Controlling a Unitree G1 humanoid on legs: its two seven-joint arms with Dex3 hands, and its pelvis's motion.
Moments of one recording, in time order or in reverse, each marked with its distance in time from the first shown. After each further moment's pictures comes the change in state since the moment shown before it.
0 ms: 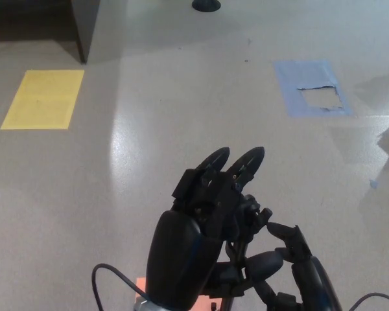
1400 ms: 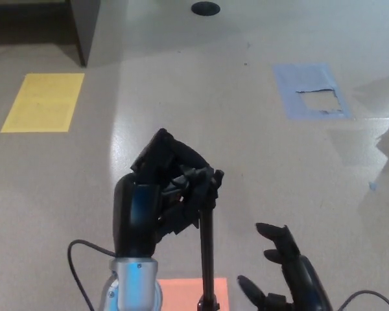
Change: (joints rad) left_arm -0.203 -0.073 0.252 0.355 -0.277 -0.197 0.046; right_arm 0.005 0.030 0.048 -0.065 0.000 0.052 0.044
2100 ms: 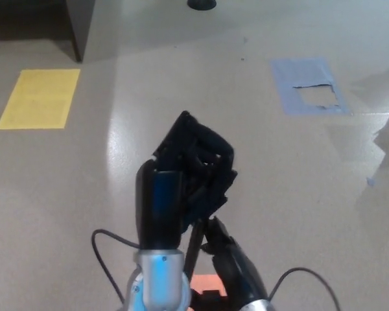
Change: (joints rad) left_arm 0.013 -0.063 -0.123 -0.218 0.006 0.167 0.000; right_arm -0.114 0.187 0.132 0.074 -0.059 0.122 -0.112
